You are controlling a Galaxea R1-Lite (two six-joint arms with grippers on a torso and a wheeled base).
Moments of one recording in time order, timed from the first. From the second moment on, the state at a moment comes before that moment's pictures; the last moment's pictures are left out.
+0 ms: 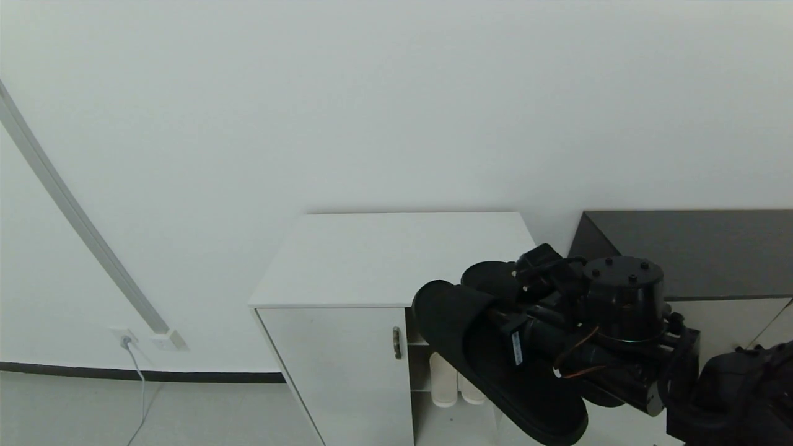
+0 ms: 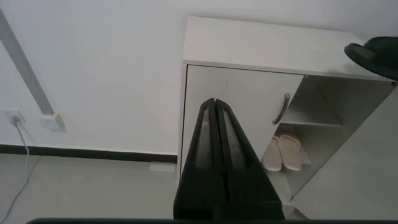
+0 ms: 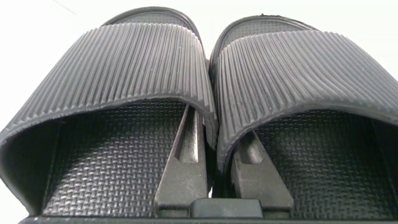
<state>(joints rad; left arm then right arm) 0.00 0.00 0.00 0.00 0.05 -0.08 0.73 1.79 -0.65 -0.87 -0.14 -0.01</state>
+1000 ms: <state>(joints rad) 0.00 0.00 0.00 0.00 0.05 -0.08 0.77 1.76 -0.59 -0.87 -0.14 -0.01</state>
